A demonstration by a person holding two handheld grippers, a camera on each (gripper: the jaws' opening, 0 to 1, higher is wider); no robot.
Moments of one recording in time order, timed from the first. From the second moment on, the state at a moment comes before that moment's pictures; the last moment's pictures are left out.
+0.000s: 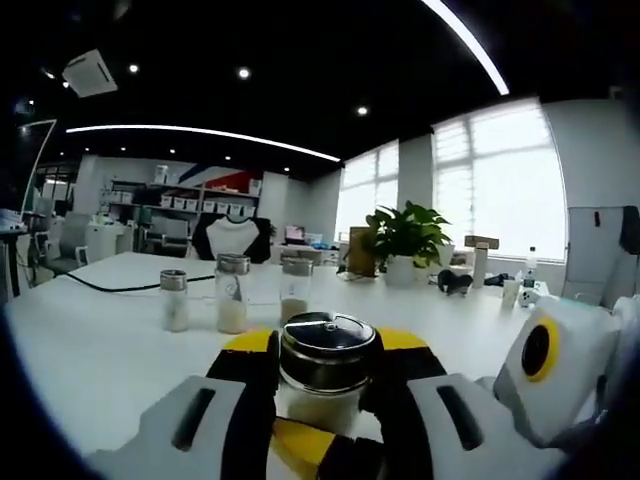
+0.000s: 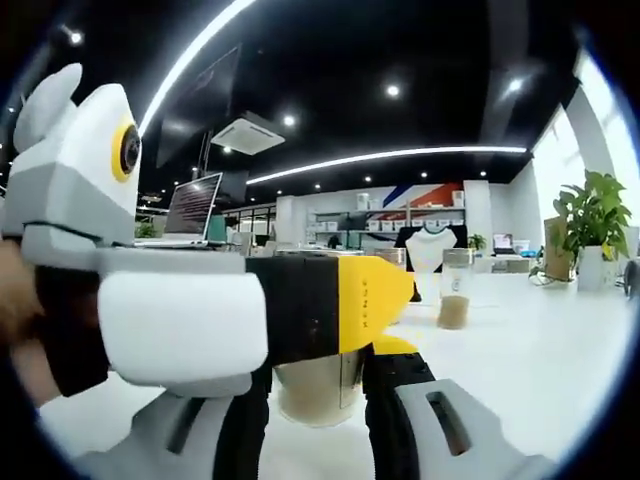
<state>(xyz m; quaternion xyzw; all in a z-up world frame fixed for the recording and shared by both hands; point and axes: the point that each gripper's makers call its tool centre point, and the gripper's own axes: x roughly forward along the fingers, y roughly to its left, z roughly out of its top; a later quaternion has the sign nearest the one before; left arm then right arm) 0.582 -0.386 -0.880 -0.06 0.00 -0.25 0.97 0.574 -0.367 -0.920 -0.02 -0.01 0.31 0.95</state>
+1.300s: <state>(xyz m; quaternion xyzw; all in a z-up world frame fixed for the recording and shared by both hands) 0.549 -0.397 -0.870 0.03 0.02 -0.49 0.87 0.541 -0.358 -0.921 -0.02 0.03 0.41 0.91</state>
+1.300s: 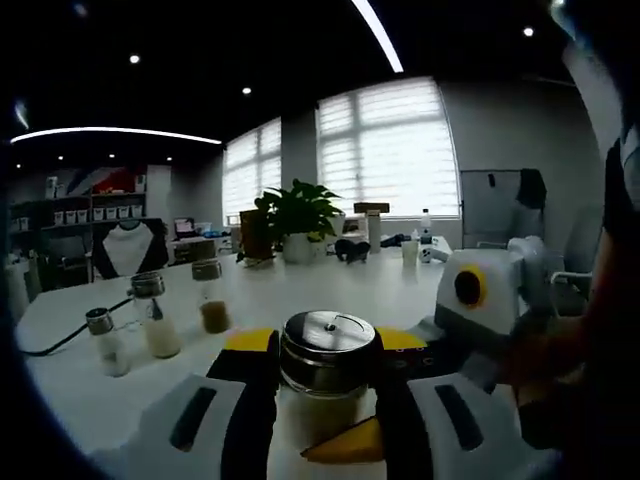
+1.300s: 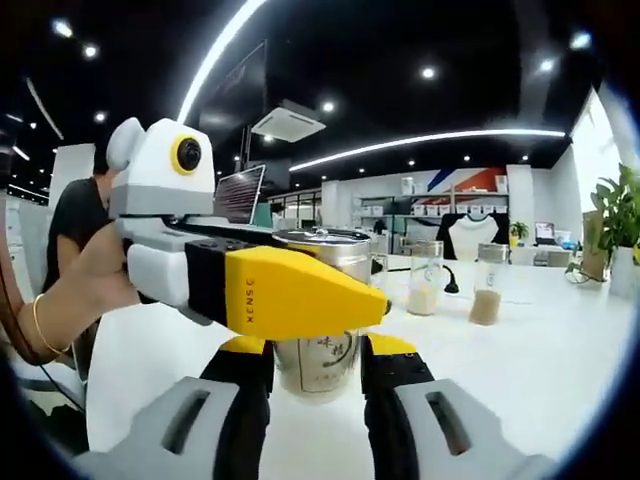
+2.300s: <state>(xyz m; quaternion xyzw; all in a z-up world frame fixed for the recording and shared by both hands) 0.525 -0.400 -0.862 0.04 0.02 -0.56 0.83 0.527 -0.351 -0.914 -0.04 0.01 0.46 0.89</state>
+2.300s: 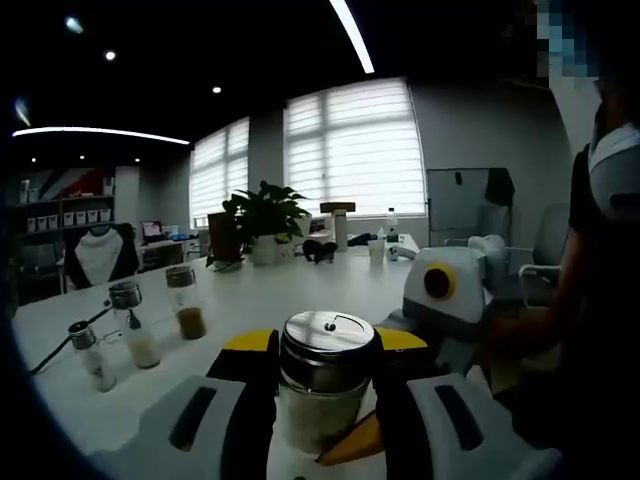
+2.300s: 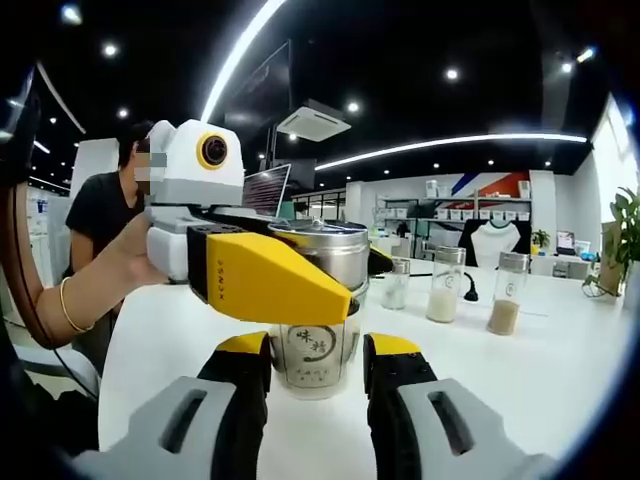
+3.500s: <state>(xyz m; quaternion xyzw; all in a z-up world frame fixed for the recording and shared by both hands) 0.549 -0.408 -0.858 0.02 0.01 -0.44 0.90 0.550 -0.366 -0.911 -0.03 0.01 0.37 0.93</state>
